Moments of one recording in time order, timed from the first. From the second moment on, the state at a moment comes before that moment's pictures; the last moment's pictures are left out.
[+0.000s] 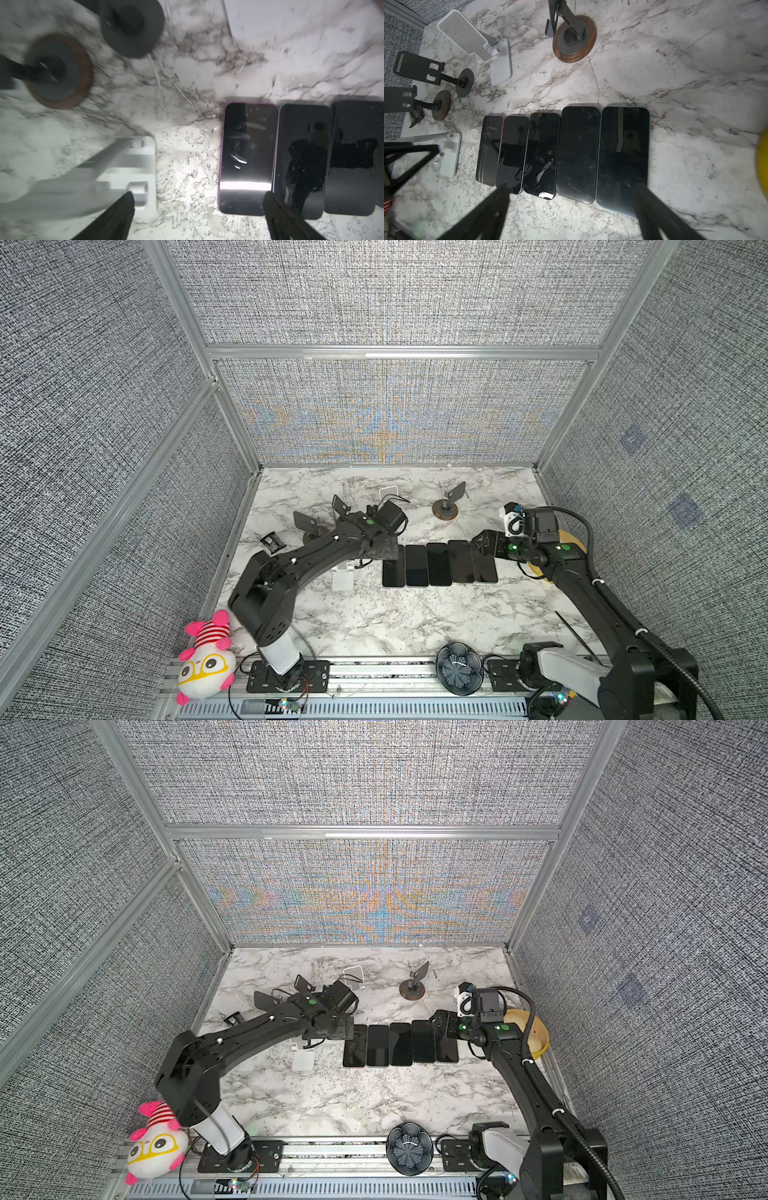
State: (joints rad) left arm -0.78 1.62 1.29 -0.90 -0.31 -0.70; right arm 0.08 1.11 0.82 -0.56 -0.28 0.23
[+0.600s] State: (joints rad) left arm -0.29 0.94 0.57 -0.37 -0.77 -0.33; right arm 0.09 1.03 0.61 -0.32 0.09 0.10
